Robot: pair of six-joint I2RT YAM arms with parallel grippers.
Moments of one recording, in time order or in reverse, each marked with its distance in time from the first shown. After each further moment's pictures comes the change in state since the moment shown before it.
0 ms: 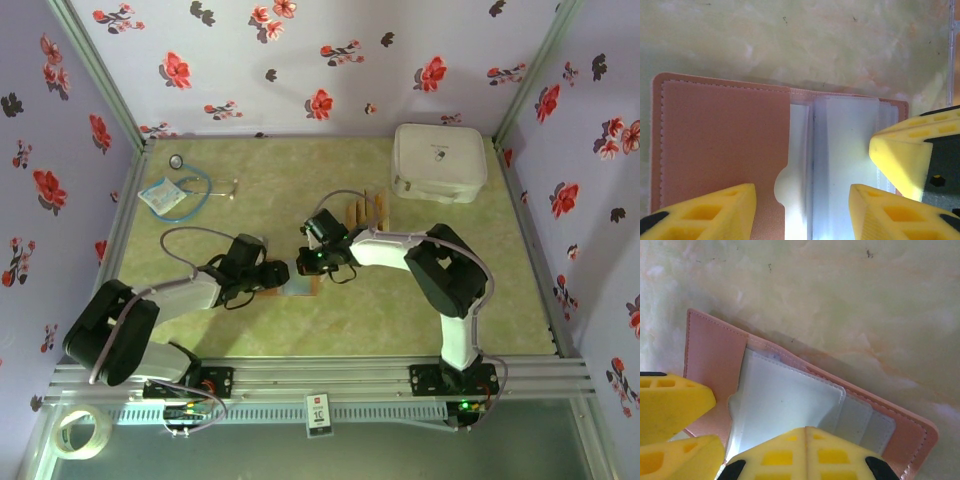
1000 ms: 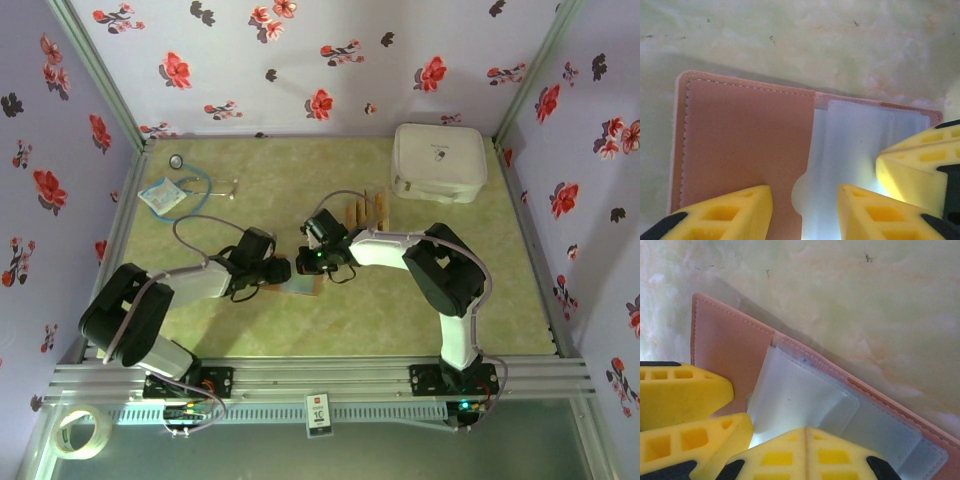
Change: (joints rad) left arm -0.019 0.129 0.114 -0.069 -0.055 0.112; right arm 0.000 0.010 0.000 0.019 -0.005 0.026
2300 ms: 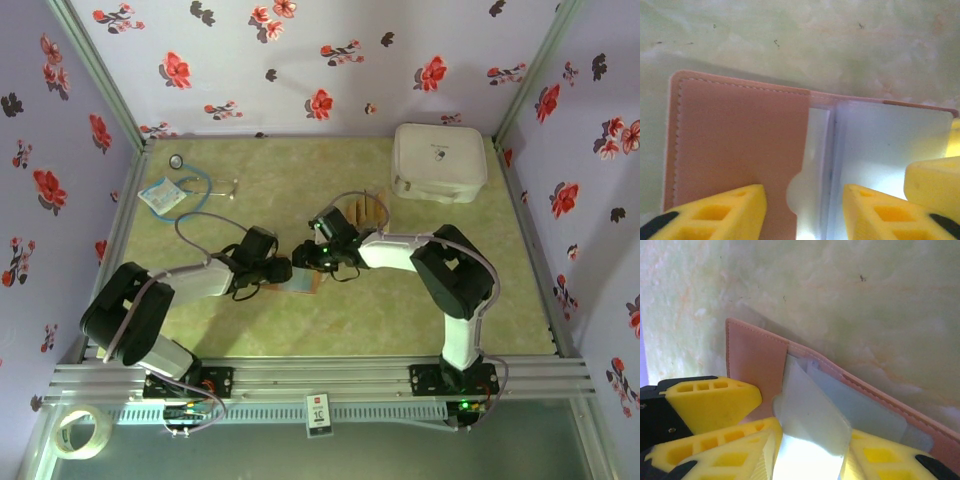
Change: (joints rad) left arm -0.012 -0.014 0.014 -0.030 -0.041 0.000; right arm -0.033 -0.050 -0.087 0.166 -0.075 0.175
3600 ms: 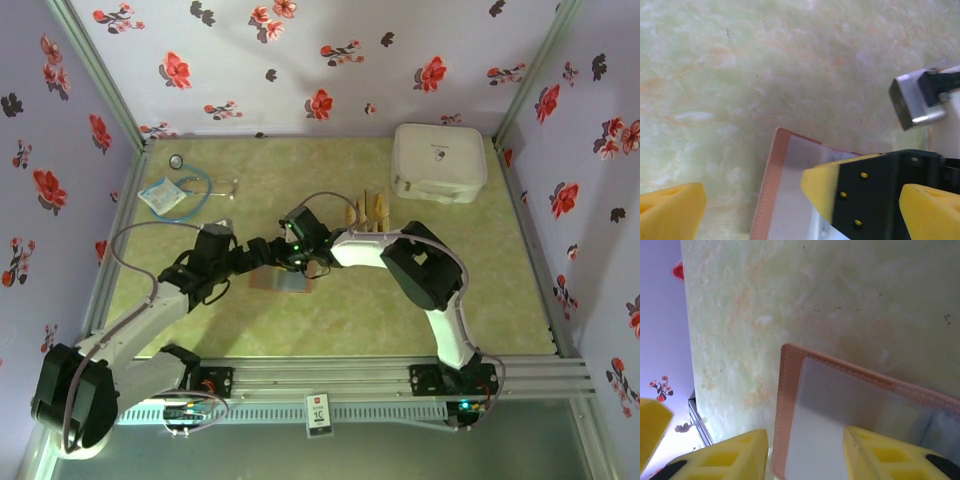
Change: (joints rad) left arm 0.162 -0.452 -0.067 -0.181 -0.084 -0.086; right arm 0.092 0.175 0.209 0.081 -0.053 0.129
